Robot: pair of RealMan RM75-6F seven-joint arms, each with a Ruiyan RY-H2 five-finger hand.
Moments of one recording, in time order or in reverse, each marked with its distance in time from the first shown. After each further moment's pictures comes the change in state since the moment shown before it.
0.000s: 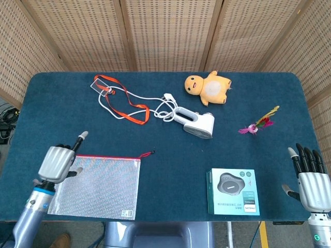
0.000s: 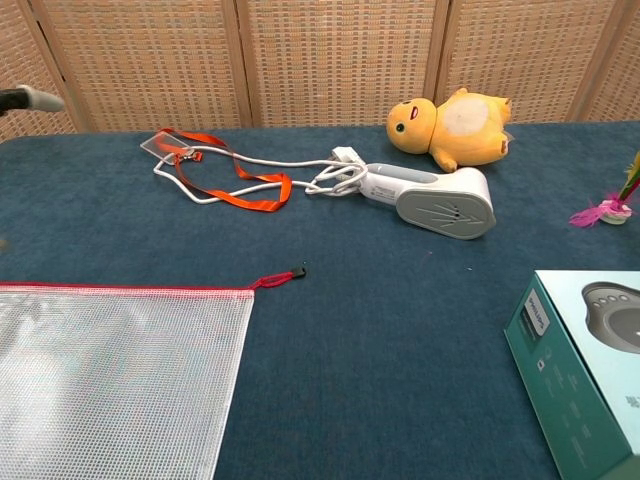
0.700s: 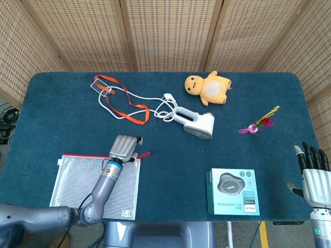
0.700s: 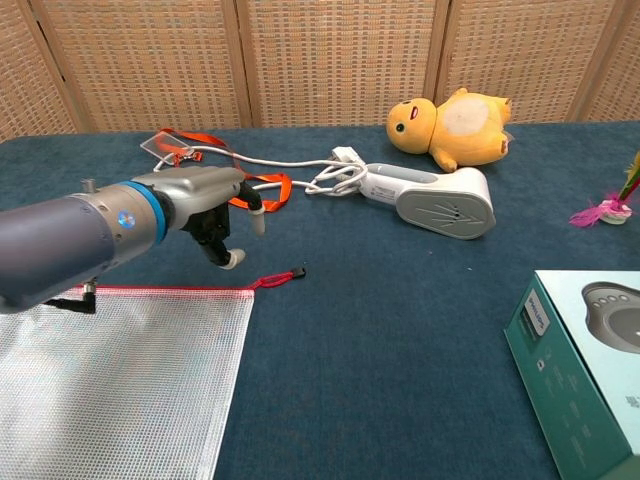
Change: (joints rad) left arm -0.502 -0.499 -0.161 0.311 -0.755 -0.163 0.362; right arm 0.016 -0.018 0.028 0.030 0.103 -0.055 -0.031
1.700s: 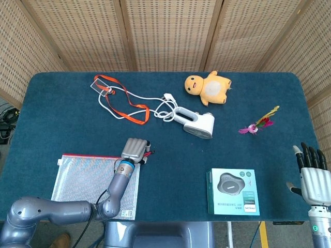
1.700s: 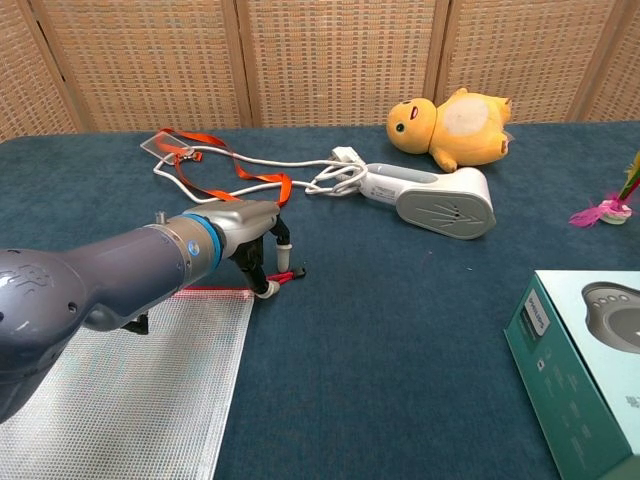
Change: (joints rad) left arm -0.135 -0.134 0.037 0.207 -0.116 -0.034 -0.068; right arm 0.016 -0.016 0.001 0.022 0.037 -0.035 -0.005
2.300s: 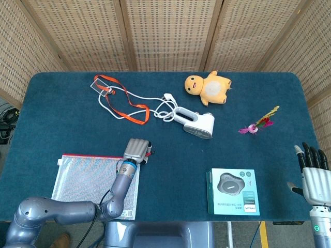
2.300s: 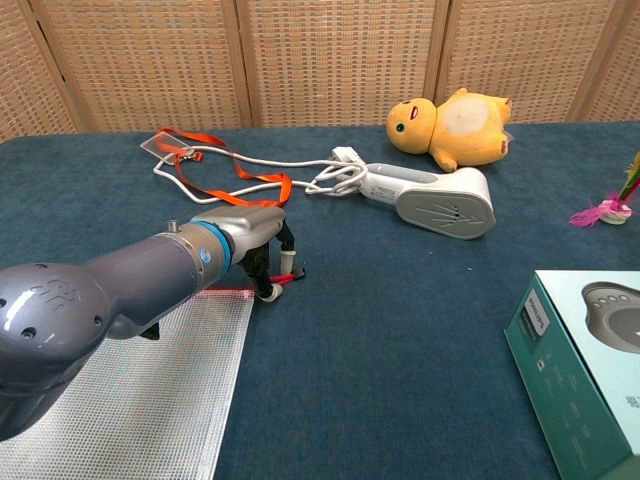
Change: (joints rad) left arm -0.023 -0.043 0.010 0.060 -0.005 0.001 -0.019; right arm 0.001 0.005 -0.001 0.003 0.005 -0.004 0.018
